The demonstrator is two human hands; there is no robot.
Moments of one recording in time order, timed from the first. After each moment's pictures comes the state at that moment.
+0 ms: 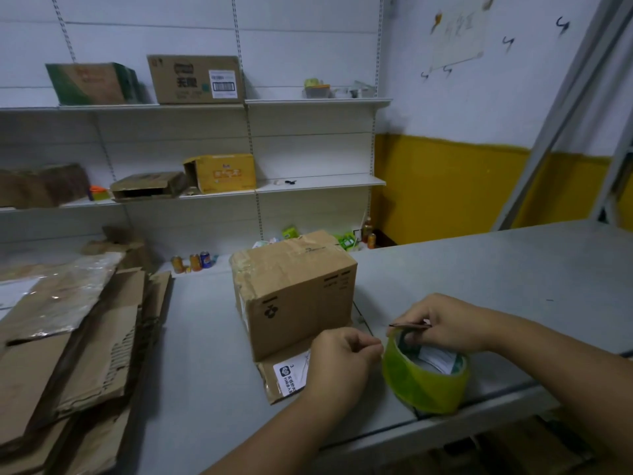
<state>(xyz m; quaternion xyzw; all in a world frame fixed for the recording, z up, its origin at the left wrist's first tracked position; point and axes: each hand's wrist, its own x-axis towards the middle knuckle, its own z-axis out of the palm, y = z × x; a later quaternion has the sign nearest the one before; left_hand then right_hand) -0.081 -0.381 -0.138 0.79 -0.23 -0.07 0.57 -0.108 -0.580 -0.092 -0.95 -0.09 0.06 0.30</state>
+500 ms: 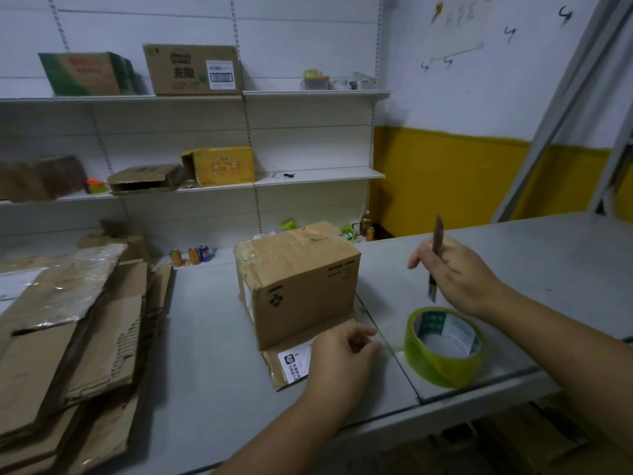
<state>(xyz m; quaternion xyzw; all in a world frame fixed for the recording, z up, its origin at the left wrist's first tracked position) -0.088 -0.371 -0.150 0.81 -0.25 -0.04 0.54 -0.110 -0.575 -0.070 -0.90 -0.01 -0.28 0.32</state>
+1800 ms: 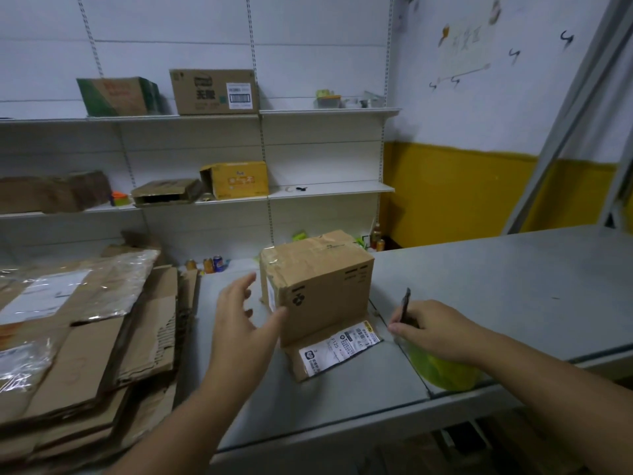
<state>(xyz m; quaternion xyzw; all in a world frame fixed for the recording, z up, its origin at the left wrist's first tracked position) -0.069 -0.255 -0.105 0.80 -0.16 0.18 0.54 -0.122 -0.526 -0.101 -0.98 0.01 -0.03 0.22</state>
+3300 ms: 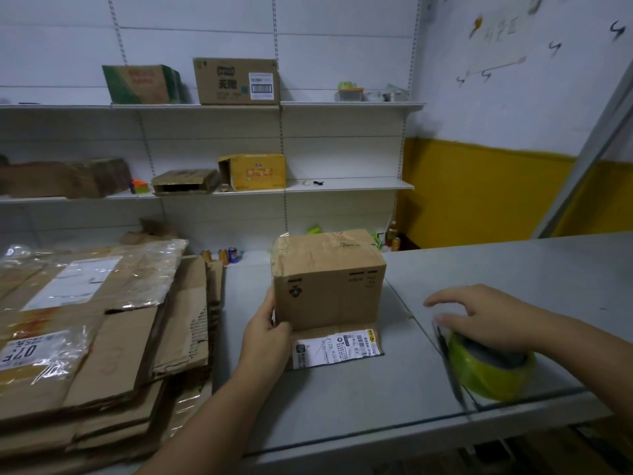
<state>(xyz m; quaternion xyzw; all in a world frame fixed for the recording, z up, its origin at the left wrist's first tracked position) -0.028 -0.239 -0.134 0.76 -0.10 0.01 0.65 -0.120 -0.520 -0.062 -0.99 0.04 0.02 0.15</state>
